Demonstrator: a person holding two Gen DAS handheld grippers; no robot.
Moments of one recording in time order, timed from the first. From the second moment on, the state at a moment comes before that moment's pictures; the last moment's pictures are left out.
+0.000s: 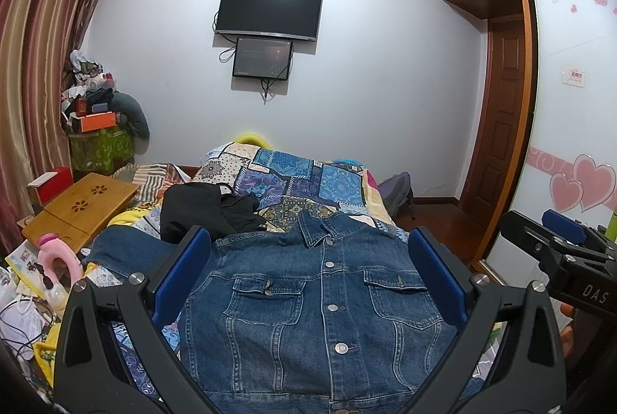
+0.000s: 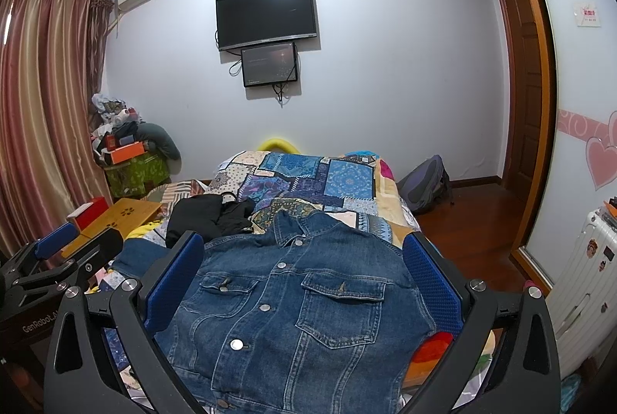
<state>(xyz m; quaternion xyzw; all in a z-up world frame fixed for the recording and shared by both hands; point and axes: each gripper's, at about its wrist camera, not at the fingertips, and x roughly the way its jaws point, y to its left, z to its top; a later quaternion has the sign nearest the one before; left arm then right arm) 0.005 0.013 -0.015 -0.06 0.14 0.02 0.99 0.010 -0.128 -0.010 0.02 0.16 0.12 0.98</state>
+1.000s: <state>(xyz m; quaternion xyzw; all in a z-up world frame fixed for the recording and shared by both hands) 0.074 0.105 -0.035 -0.08 0.17 0.10 0.98 0.067 -0.114 -0.025 -0.01 0.23 0.09 0.97</state>
